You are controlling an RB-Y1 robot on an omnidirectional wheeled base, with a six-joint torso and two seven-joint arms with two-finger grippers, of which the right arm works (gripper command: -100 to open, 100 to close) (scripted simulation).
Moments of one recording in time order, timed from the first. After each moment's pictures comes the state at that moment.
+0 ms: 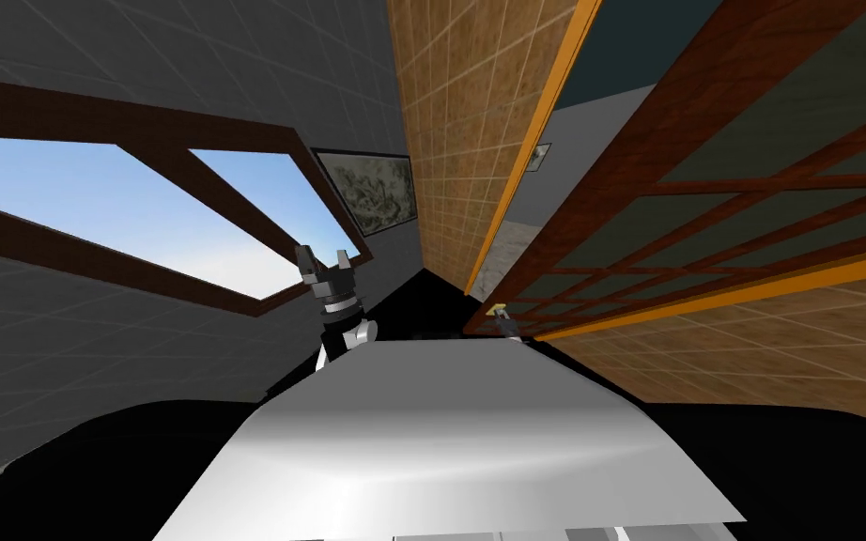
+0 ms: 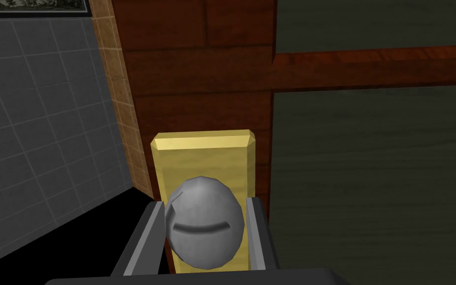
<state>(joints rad) 0.29 -0.35 0.01 -0.78 -0.03 -1.06 -1.91</state>
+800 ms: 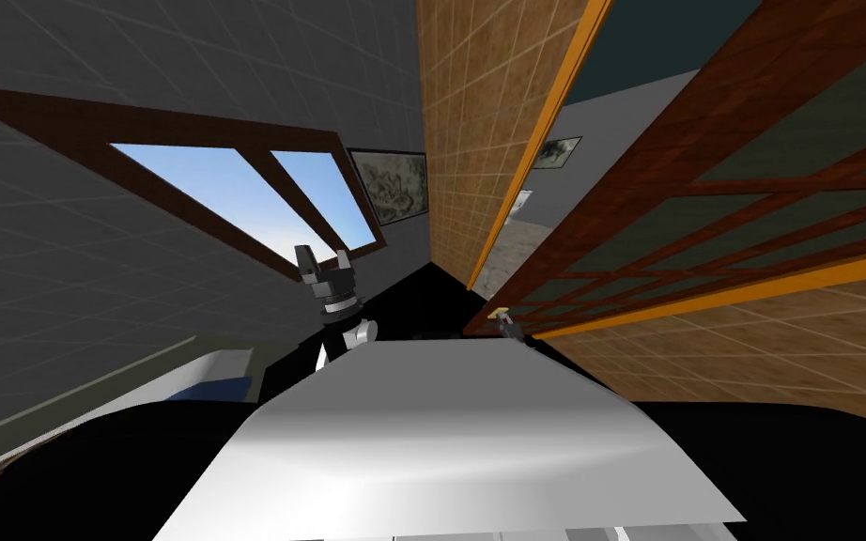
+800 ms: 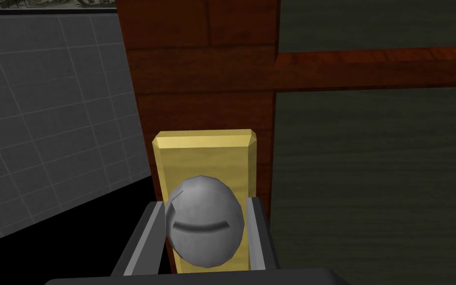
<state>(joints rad) 0.32 -0.39 0.03 -0.73 0.00 -1.16 -1.95</state>
